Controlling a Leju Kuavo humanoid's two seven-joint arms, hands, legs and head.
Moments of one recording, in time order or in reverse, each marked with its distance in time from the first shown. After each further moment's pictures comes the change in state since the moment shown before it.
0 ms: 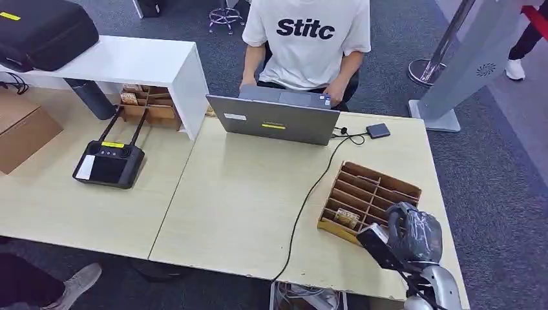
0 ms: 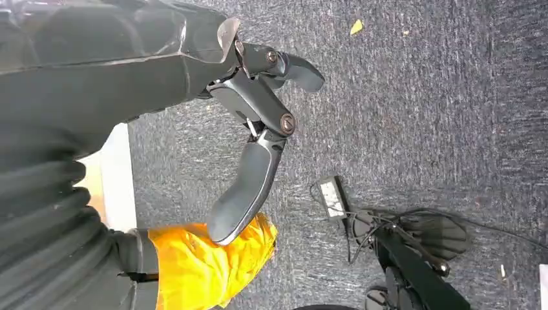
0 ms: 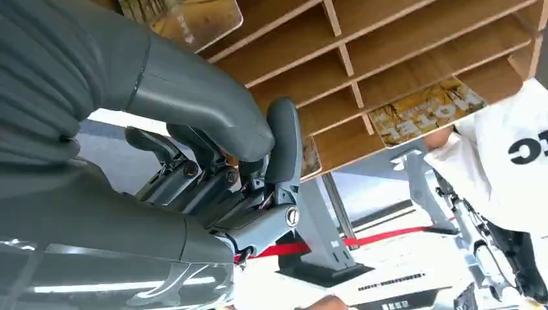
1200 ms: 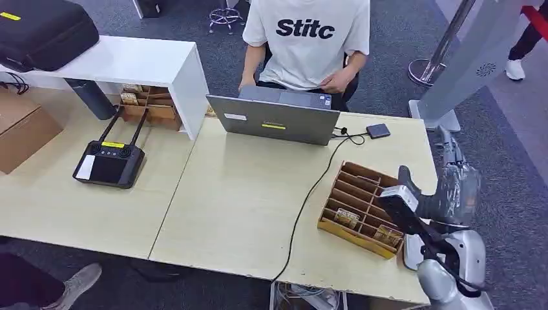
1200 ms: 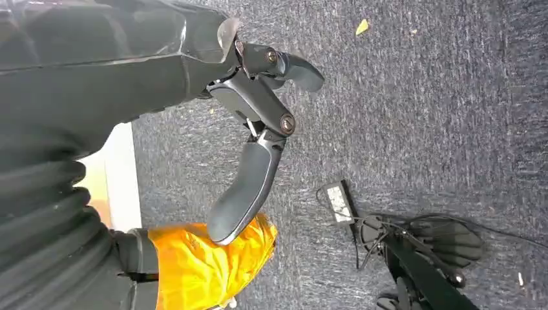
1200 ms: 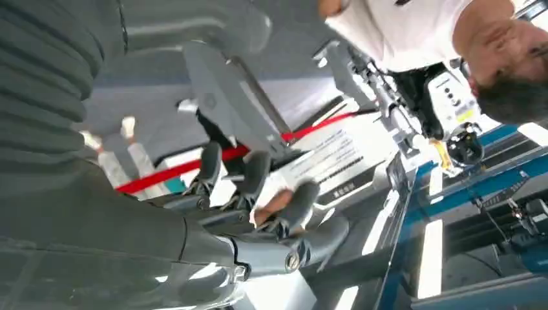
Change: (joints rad) left arm -0.083 0.009 0.155 0.101 -0.174 -0.029 -0.105; right arm -0.146 -0.002 -0.036 -0.208 -0.026 -0.038 -0.045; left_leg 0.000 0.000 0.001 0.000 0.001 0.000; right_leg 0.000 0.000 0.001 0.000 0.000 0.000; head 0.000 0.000
